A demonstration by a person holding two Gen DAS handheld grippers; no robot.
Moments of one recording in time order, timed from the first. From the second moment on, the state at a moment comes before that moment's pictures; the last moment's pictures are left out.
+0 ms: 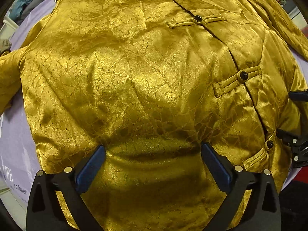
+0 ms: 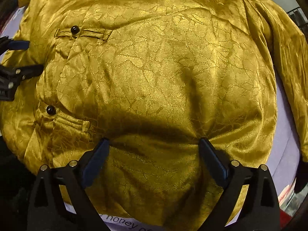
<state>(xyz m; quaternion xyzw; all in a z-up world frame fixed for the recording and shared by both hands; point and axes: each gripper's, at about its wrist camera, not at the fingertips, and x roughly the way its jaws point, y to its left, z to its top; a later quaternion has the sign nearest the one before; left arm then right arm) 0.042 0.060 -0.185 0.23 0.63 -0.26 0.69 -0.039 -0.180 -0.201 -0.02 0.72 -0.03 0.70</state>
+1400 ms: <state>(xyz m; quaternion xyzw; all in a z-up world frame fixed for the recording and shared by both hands) 0.070 0.060 -0.120 0.21 0.59 -0.25 0.73 -0.182 -0.472 -0.127 0.50 0.34 -0.39 0.69</state>
